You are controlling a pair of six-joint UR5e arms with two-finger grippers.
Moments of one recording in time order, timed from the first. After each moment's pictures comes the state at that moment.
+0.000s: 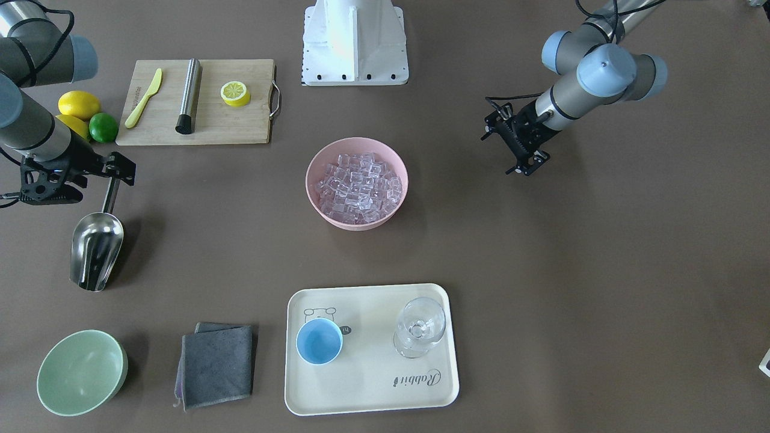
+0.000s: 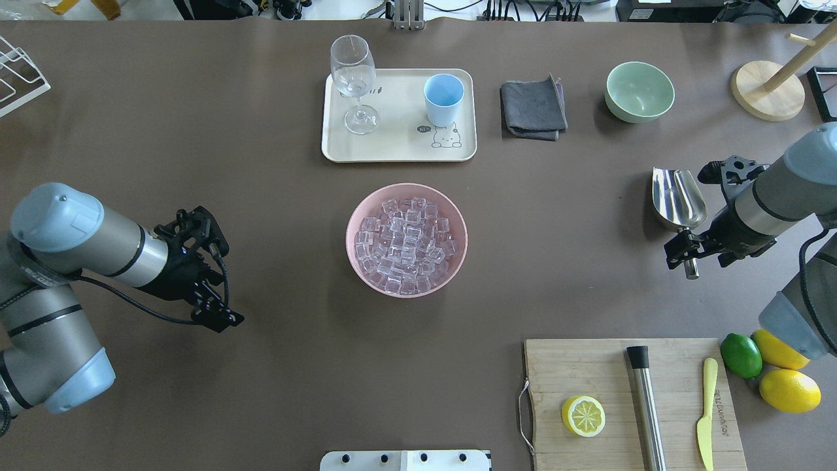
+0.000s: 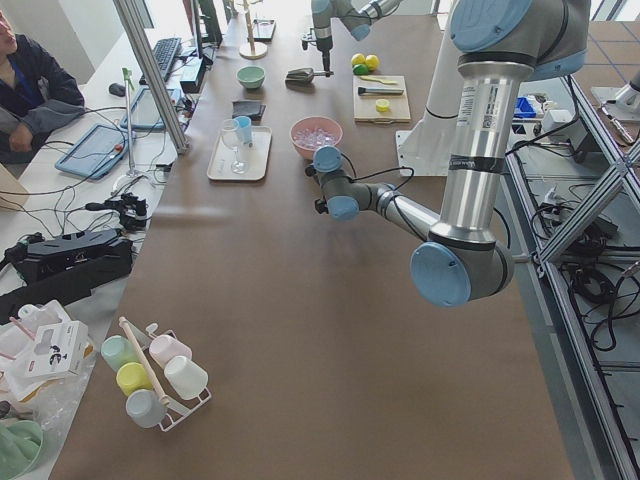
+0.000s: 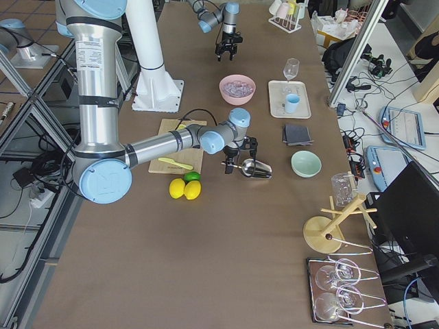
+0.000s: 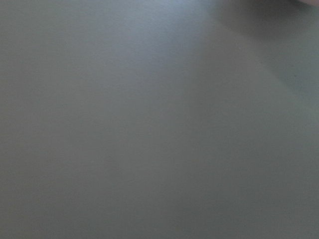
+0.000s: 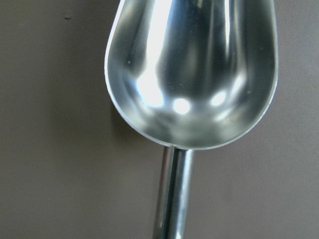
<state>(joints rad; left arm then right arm) -0.63 -1.71 -1.75 -2.25 -2.20 -0.31 0.87 -1.57 1.79 -1.33 2.21 0.79</state>
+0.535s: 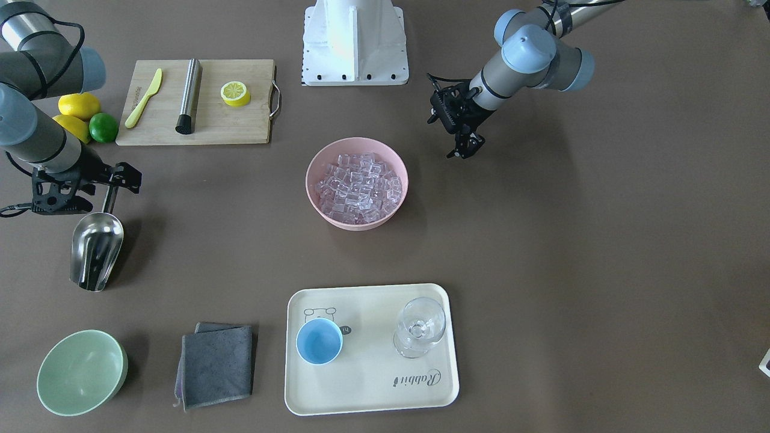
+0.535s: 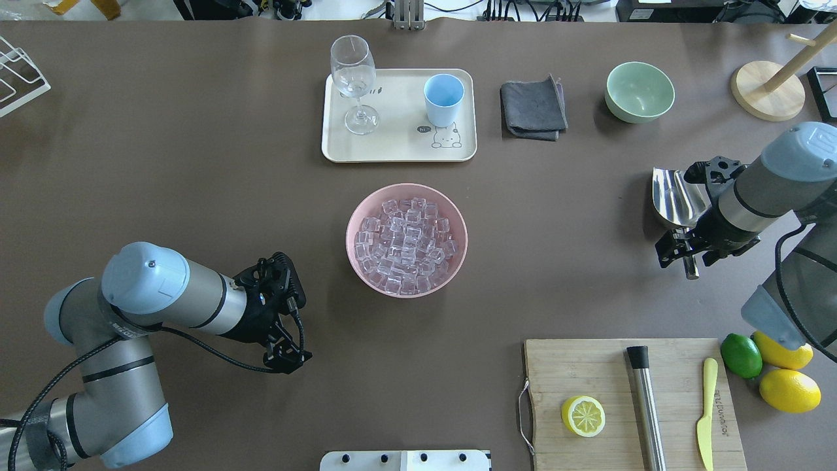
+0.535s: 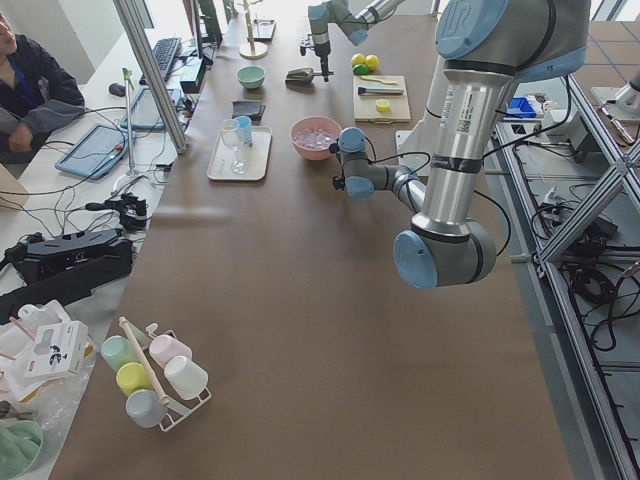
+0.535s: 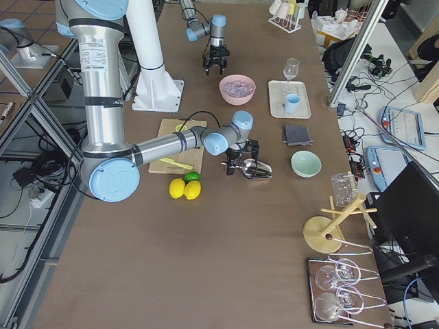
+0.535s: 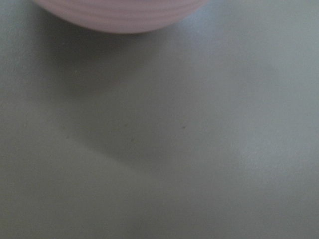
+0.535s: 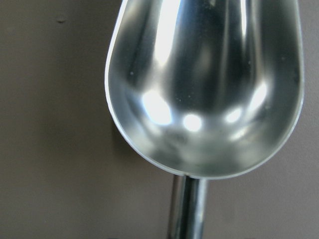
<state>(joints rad) -0.43 -1.82 -1.76 -2.24 -2.01 -0.31 0.85 -1.52 1.73 -1.33 2.21 0.80</state>
